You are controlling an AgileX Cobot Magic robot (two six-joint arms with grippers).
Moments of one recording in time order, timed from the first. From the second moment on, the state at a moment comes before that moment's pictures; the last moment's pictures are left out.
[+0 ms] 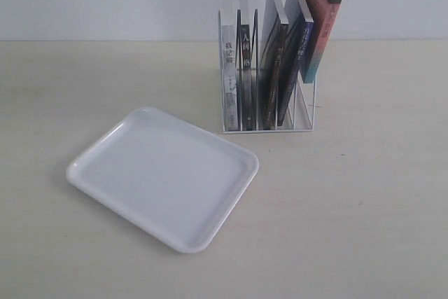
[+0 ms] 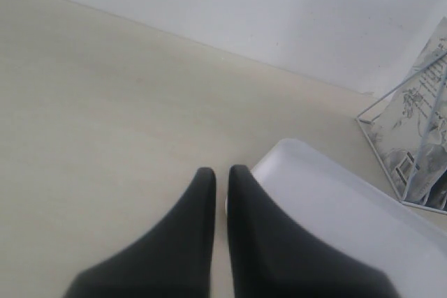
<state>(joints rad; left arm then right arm) -0.01 0.00 0.00 -0.10 0.32 -0.23 0.29 1.97 -2.14 0.08 1.25 0.07</state>
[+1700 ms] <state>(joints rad) -0.01 0.00 0.00 -0.10 0.32 -0.23 0.30 1.99 -2.15 0.22 1.22 0.06</state>
